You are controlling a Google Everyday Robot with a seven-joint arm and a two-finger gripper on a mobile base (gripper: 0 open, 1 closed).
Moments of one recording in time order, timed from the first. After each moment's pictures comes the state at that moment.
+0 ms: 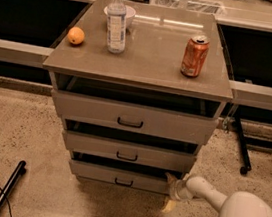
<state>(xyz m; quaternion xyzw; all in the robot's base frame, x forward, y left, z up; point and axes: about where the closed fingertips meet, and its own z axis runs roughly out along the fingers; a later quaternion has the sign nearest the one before) 0.602 -0.209 0.171 -0.66 0.70 0.08 0.26</state>
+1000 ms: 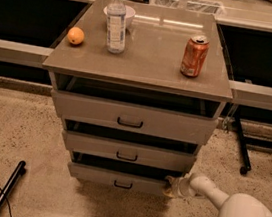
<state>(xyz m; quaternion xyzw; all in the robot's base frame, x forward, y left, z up) 0.611 -0.220 0.167 -0.65 0.70 0.08 0.26</state>
